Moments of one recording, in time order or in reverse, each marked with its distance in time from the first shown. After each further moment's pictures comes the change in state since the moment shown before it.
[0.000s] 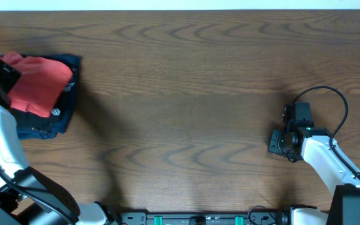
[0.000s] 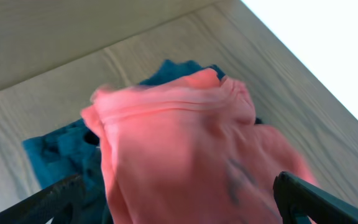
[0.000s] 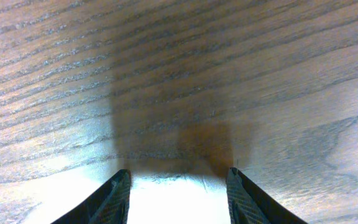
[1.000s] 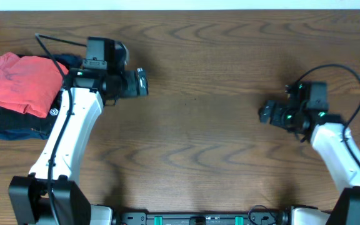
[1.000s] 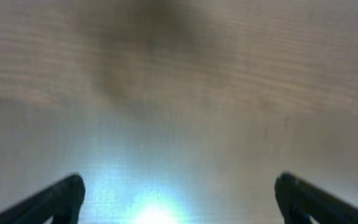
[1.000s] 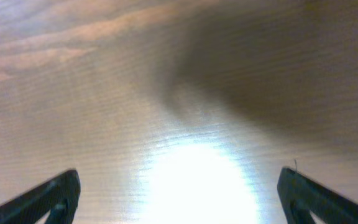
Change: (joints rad) left arm -0.760 -0.032 -0.003 -0.468 0.232 0.138; right arm -0.064 0.000 0.221 0.027 -0.258 -0.051
